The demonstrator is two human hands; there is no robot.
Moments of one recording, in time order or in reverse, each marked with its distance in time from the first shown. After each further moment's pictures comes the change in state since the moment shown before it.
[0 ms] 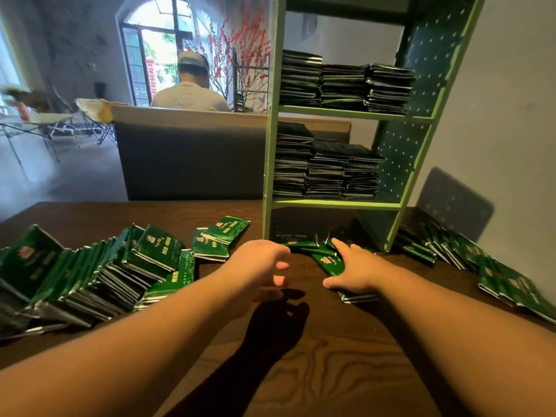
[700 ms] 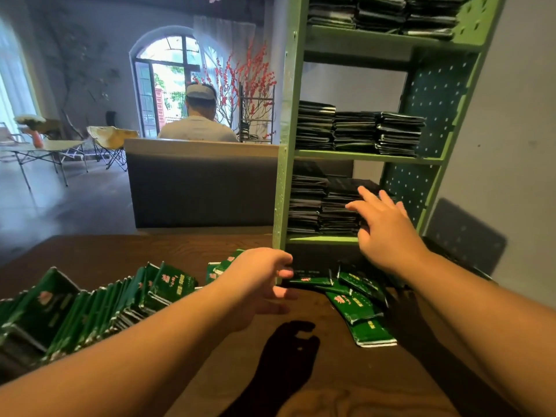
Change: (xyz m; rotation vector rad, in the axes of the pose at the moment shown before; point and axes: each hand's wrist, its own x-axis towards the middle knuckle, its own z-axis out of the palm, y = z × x) left_hand -0.010 0.045 -0.029 -0.062 -0.040 0.087; right_hand -0.021 -0.028 -0.105 0.029 0.678 -0.254
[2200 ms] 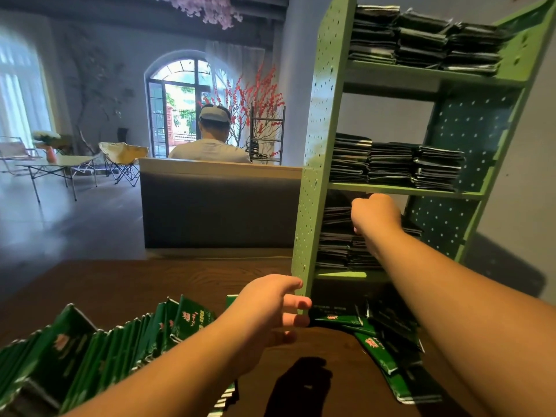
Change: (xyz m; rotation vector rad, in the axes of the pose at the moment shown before) left_hand 0.003 0.019 -0.039 -0.094 -0.012 -0.017; right_hand 0.100 -0.088 -0.007 0.651 0.242 0.667
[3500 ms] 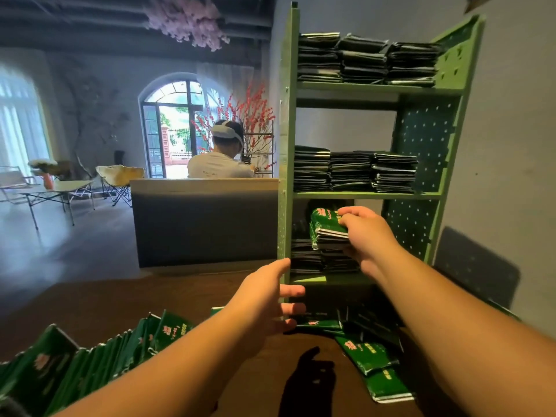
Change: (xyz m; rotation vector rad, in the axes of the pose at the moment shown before) left_hand 0.007 0.012 0.047 -0.012 0.050 0.047; right_hand -0.028 0.025 -0.053 0.495 -0.300 0.086
